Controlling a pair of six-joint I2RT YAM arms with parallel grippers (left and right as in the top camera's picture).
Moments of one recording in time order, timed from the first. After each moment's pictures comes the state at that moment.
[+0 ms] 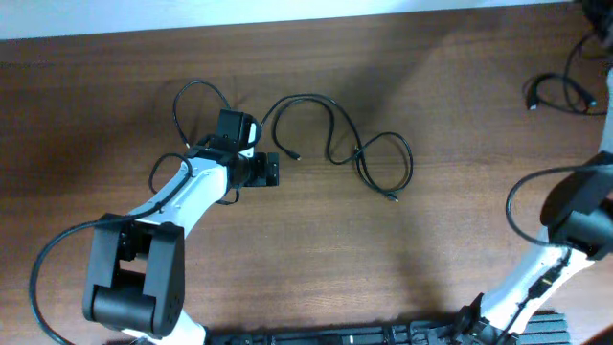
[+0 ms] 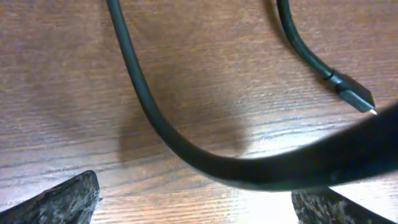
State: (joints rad) left arm -0.27 1.78 1.03 -0.46 0.03 -0.21; right arm -0.50 2.13 2.02 -0.43 -0.15 0.58
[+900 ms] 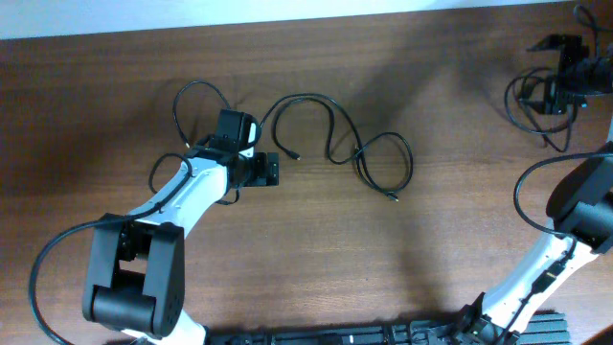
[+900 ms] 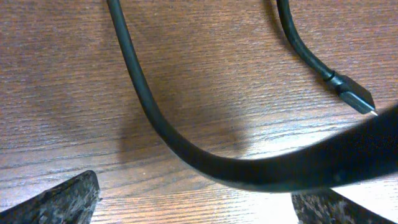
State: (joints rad) left arm -0.27 1.78 1.03 -0.46 0.03 -0.21; right arm -0.55 2.21 2.04 -1.10 -0.62 1.09
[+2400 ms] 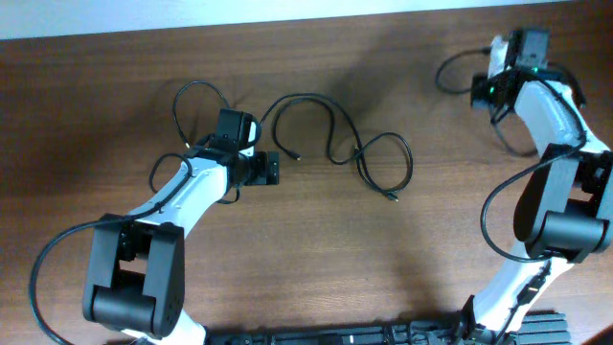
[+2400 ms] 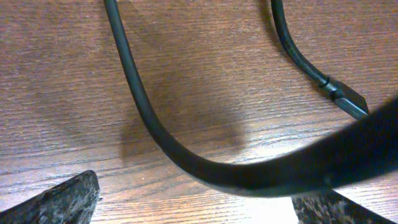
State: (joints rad) left arm -0.27 1.78 1.03 -0.44 0.03 -0.21; right arm -0.25 2.03 1.52 -0.46 0.01 -0.11
